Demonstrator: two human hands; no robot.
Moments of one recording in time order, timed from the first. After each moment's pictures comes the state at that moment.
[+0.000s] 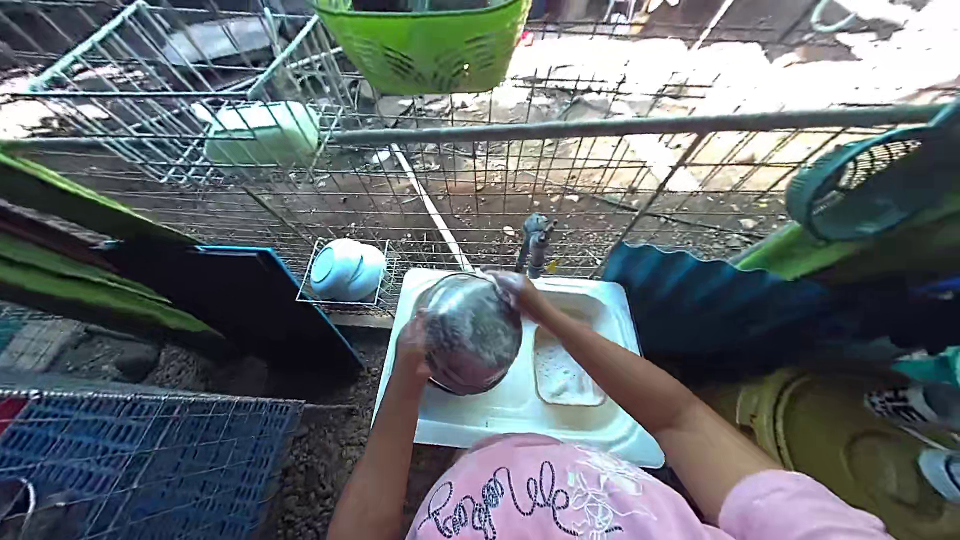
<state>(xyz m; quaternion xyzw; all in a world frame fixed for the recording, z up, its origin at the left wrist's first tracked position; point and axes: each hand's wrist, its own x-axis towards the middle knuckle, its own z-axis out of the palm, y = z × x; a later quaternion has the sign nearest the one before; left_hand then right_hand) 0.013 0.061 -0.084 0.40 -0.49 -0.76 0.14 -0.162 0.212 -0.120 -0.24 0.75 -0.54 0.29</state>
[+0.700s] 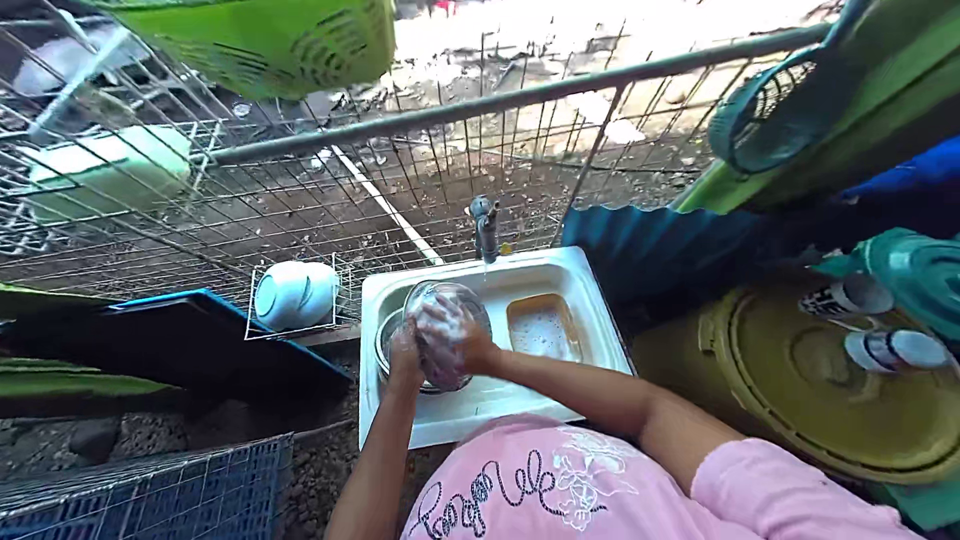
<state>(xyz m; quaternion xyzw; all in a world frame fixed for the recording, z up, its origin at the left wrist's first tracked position) -0.015 0.087 -0.114 0.39 -0.60 -0.69 0.09 -0.065 0.209 -0.139 -0.43 0.77 -0.47 0.00</state>
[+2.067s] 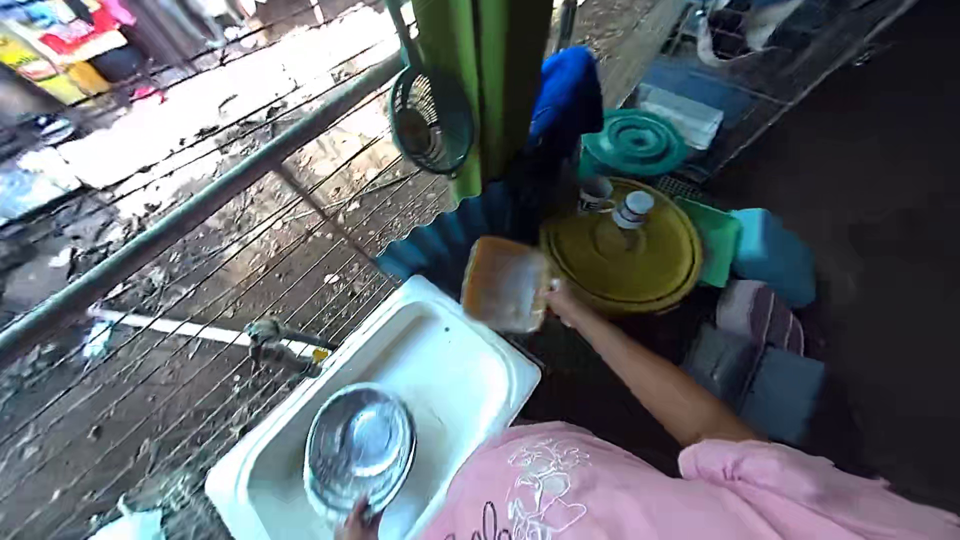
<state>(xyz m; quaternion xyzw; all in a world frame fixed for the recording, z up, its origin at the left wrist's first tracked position) 0.037 0.081 -0.292 0.41 -0.57 -0.70 -0.09 -0.095 0.598 -0.144 0.38 0.72 -0.59 0.03</state>
